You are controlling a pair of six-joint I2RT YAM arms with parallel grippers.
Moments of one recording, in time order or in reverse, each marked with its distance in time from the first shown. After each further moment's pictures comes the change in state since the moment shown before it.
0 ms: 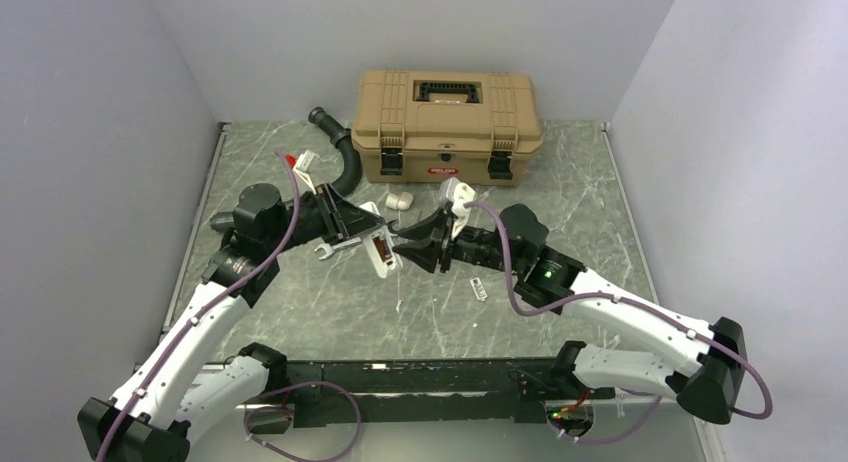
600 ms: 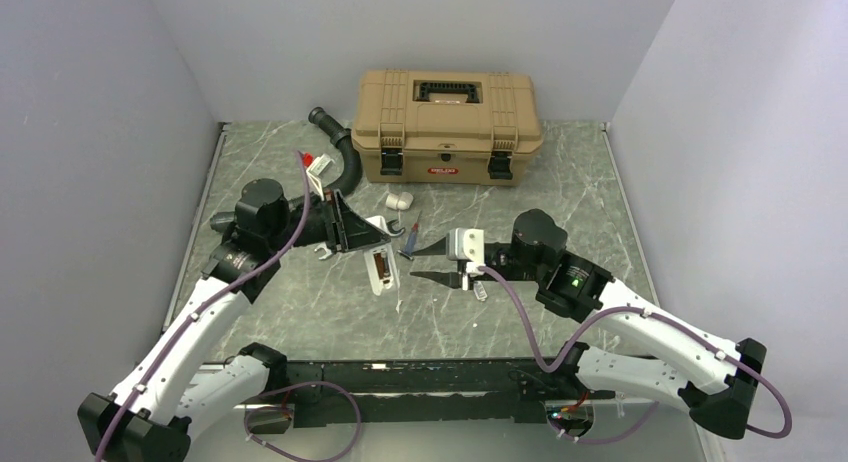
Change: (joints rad) left arm -0.003 0.026 0.032 -0.039 0.220 0.097; right arm -0.001 -0.142 0.023 -0.271 -0.240 -0.528
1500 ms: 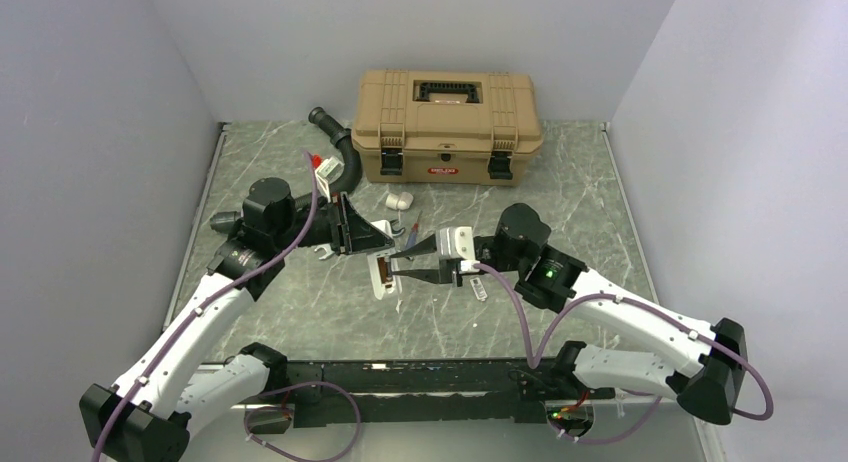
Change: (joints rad) left arm -0.028 0.026 0.005 -0.005 0.031 0.011; right arm 0.000 0.118 -0.013 0.261 -0.164 0.029
